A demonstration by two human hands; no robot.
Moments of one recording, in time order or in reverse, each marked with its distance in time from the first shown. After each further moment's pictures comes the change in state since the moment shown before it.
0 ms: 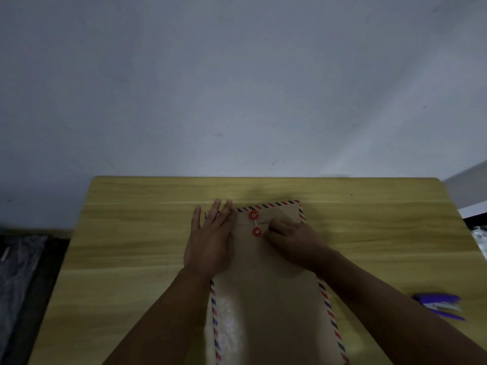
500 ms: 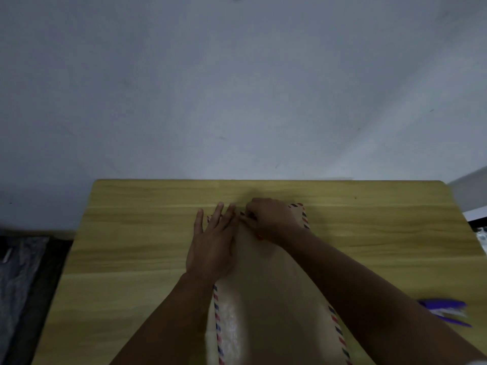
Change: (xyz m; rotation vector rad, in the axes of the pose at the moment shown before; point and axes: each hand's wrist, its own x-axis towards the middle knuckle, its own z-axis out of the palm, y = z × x) left_hand 0.001 -0.003 0.004 0.020 -0.005 0.012; right_hand 0.093 -0.006 -0.015 0.265 -0.126 0.376
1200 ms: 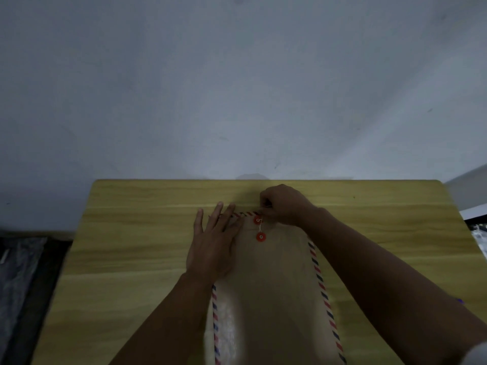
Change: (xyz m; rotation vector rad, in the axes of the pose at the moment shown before) left_hand -0.001 -0.001 -0.003 0.009 0.023 0.034; right_hand 0.009 0.039 -0.025 0.075 -0.118 0.096
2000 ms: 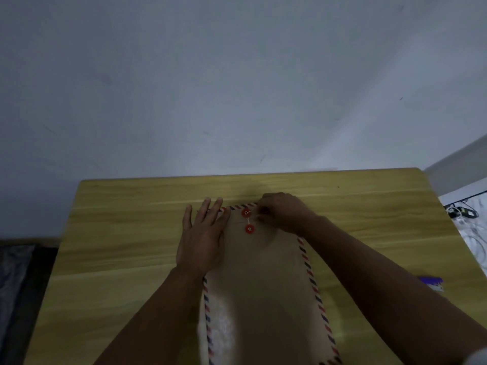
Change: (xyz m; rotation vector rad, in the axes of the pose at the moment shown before) left_hand 0.000 0.002 -0.002 -0.056 0.017 -0.020; right_hand -0.047 0.010 0.007 -0.045 0.005 -0.066
